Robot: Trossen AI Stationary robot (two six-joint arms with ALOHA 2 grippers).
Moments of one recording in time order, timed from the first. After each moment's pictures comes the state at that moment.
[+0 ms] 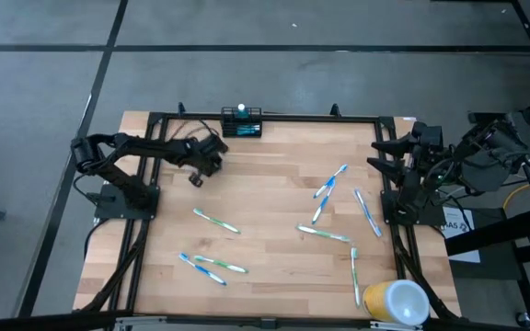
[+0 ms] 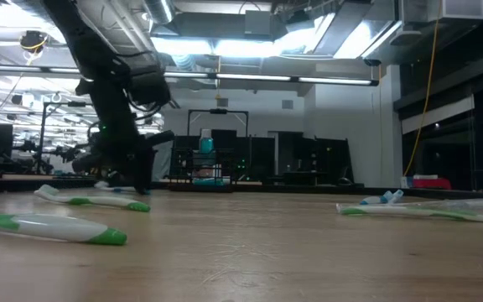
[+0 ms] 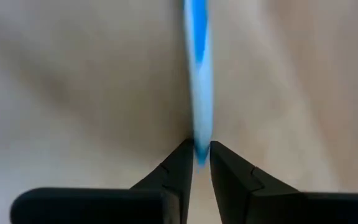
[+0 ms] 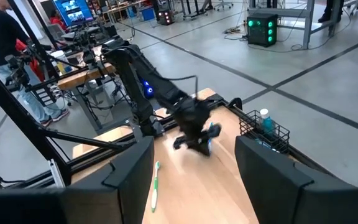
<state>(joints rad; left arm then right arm) 0.47 1.50 0.60 -0.23 -0.02 -1.95 0.76 1.05 1.67 -1.08 1.03 0.67</state>
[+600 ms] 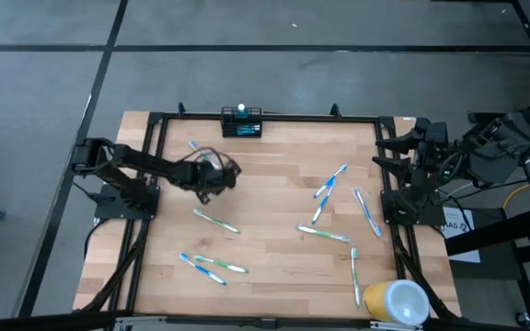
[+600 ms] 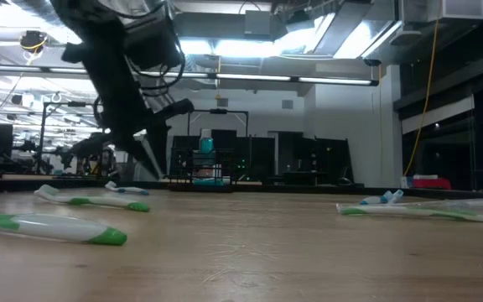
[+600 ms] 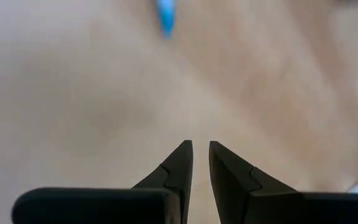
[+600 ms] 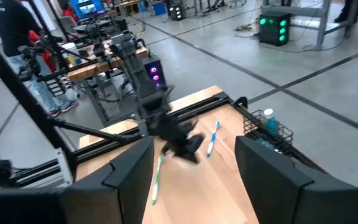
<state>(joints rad) 0.08 1.48 0.71 -0.33 -0.37 -2.09 0.76 1.01 1.67 -1.09 0.98 0.61</state>
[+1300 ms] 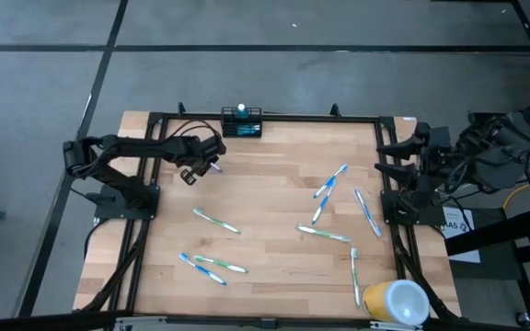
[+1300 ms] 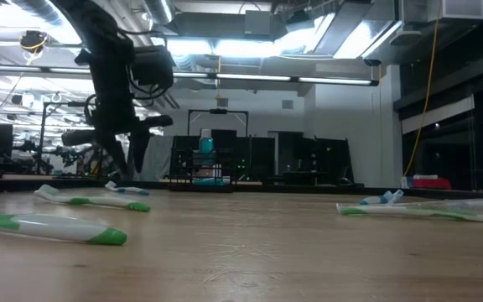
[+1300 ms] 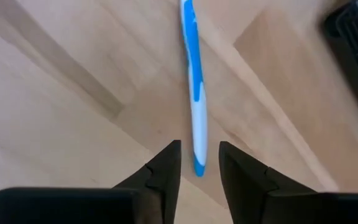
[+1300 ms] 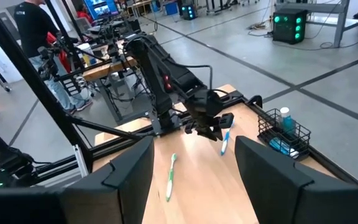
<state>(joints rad) 0.42 1.41 0.73 -0.56 -0.23 -1.93 0.84 1.01 1.67 -1.09 1.01 0.65</state>
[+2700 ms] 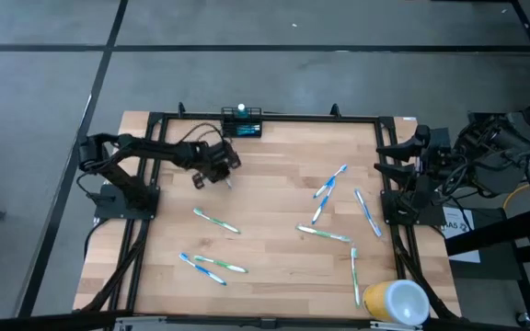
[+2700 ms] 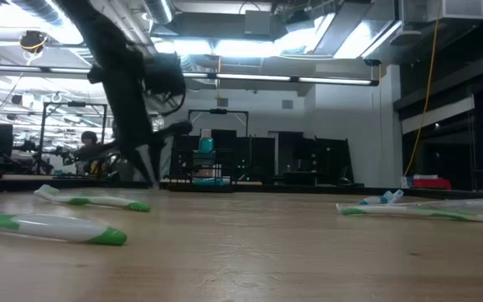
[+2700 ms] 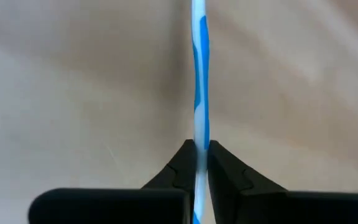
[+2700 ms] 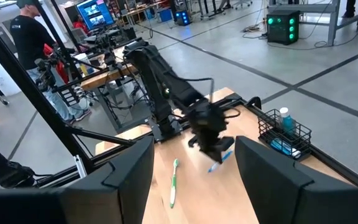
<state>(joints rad) 0.35 1.53 0.73 -0.34 0.01 -1.66 0.86 1.03 1.67 -1.07 1.06 0.70</state>
